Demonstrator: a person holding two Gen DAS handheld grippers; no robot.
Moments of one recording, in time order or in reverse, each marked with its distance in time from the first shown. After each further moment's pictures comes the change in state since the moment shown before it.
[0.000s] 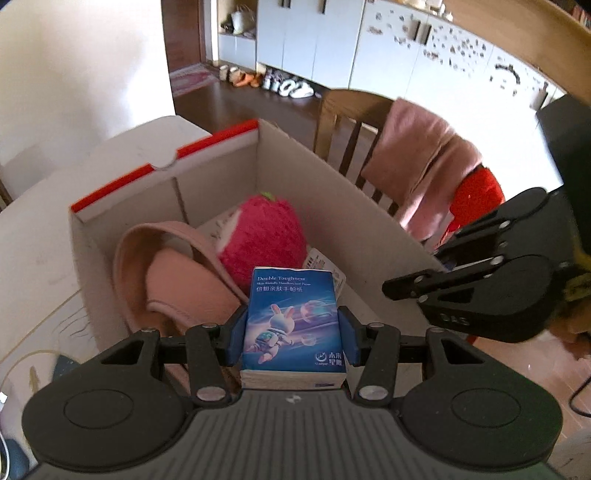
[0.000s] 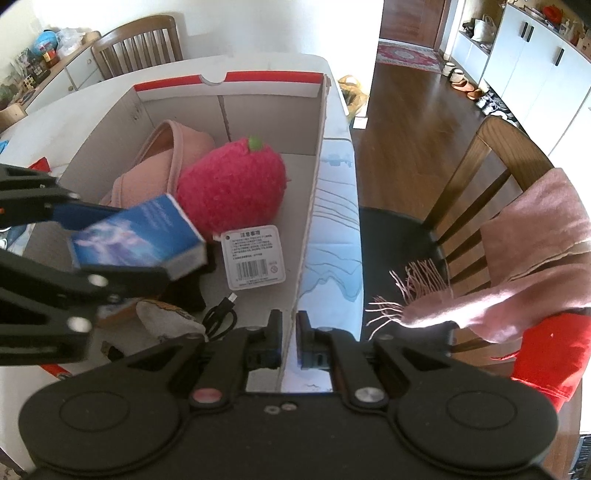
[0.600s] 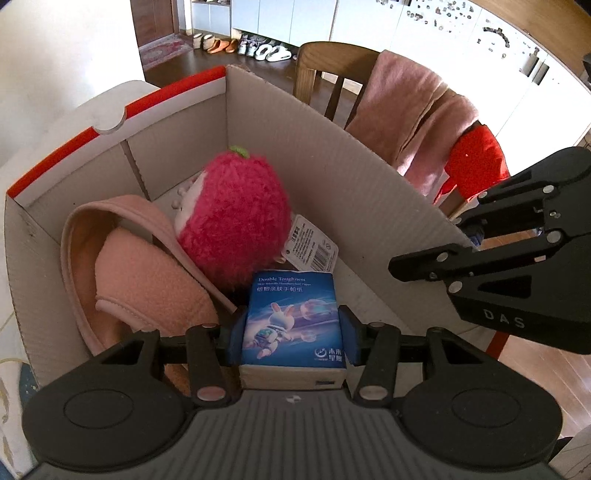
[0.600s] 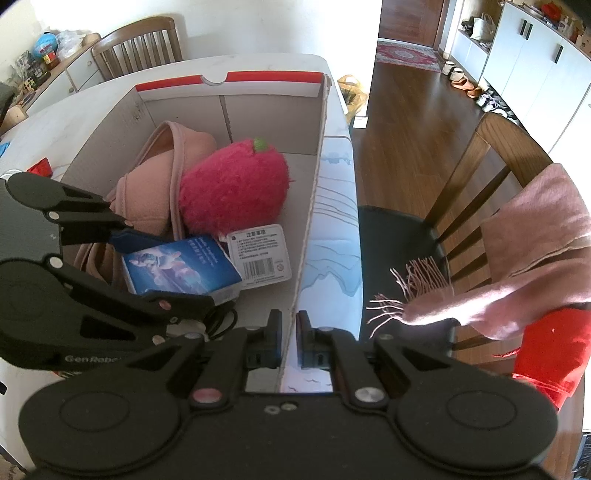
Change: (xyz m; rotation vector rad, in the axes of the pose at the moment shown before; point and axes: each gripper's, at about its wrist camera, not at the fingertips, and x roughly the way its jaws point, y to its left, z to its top) left arm 0.044 -0.003 -0.003 0.040 0.112 -0.058; right arm -0.002 0.000 -0.002 0.012 -0.001 0.005
